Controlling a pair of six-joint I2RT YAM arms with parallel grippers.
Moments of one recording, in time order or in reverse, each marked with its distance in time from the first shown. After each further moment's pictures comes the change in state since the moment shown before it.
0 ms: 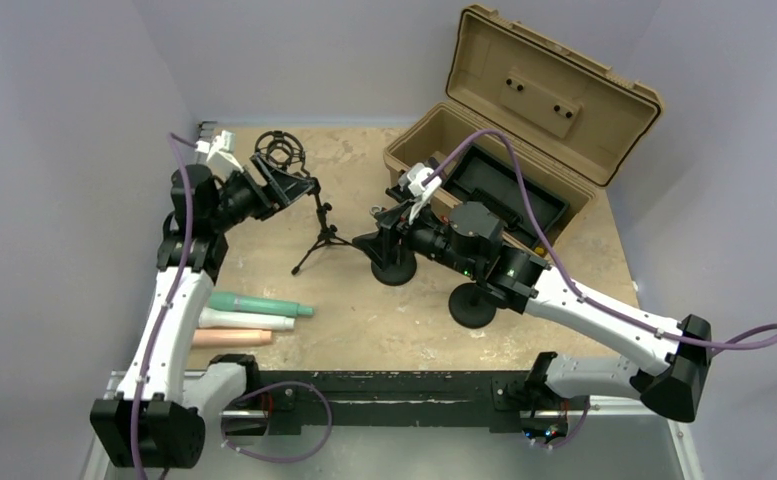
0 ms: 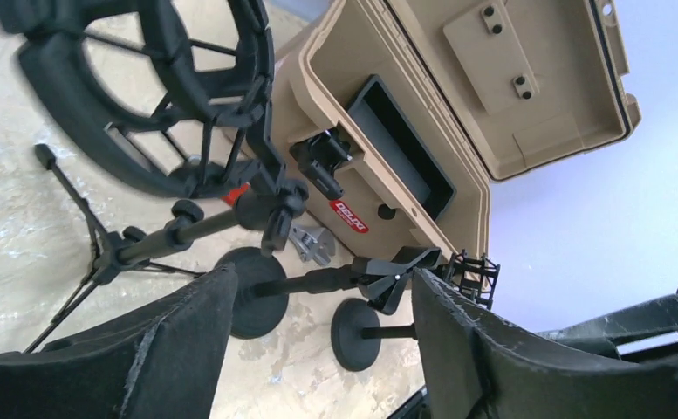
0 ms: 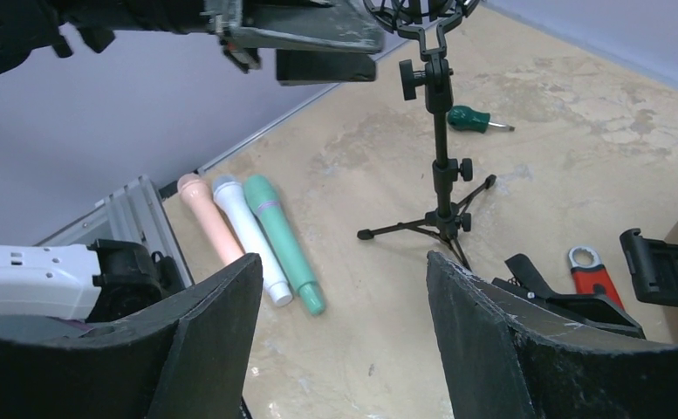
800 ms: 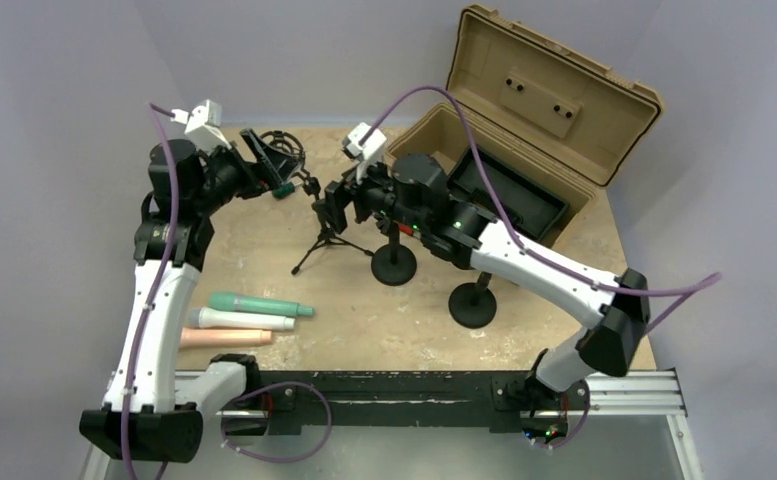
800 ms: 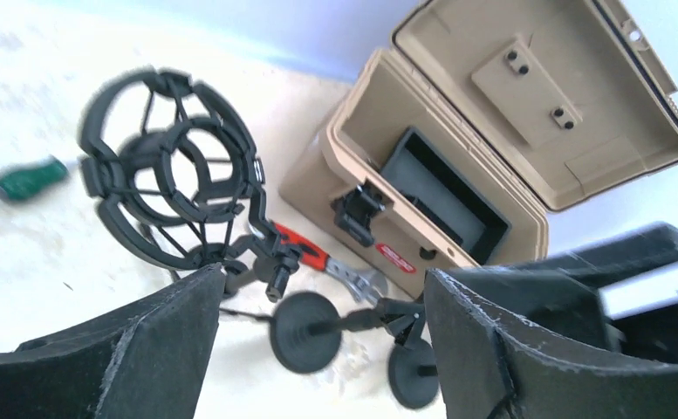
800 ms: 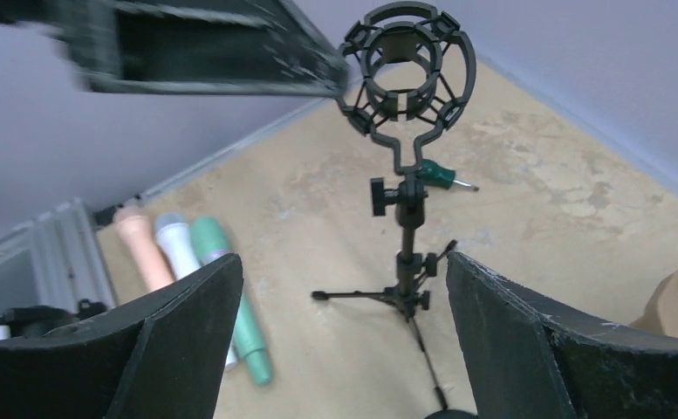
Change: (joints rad) left arm -0.046 0.112 0.288 -0.214 -0.139 0.177; right arm -0.025 0.326 0.362 -0.064 -0.008 -0.108
